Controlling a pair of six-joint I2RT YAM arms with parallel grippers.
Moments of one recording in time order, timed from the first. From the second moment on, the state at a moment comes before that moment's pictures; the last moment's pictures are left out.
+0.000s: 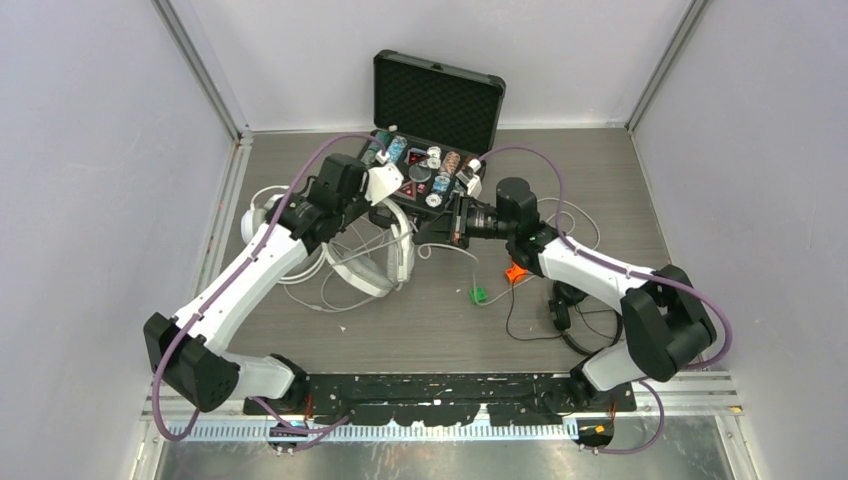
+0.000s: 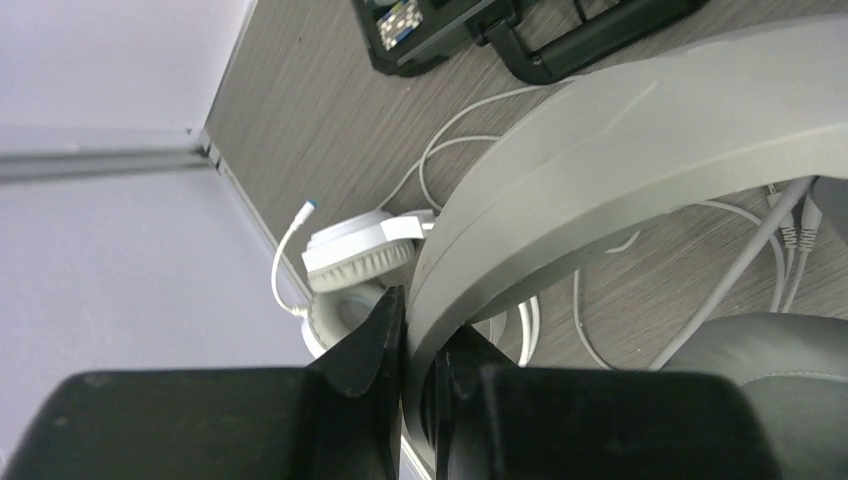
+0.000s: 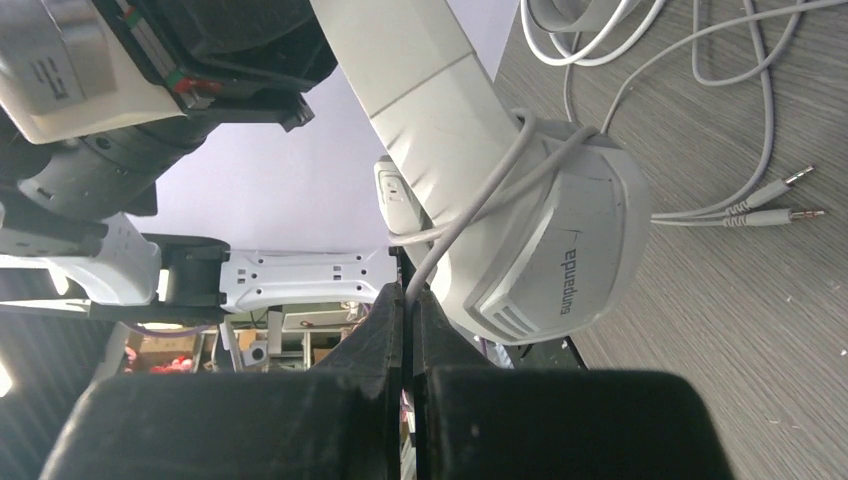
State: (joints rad) left arm -0.55 1.31 1.31 -0.73 -0.31 0.60; right arm 0.57 1.46 0.87 0.41 -0.80 1.15
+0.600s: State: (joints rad) left arm -0.60 1.39 1.40 -0.90 -0.61 0.14; right arm 0.69 1.49 1.05 0.28 -0.73 1.04
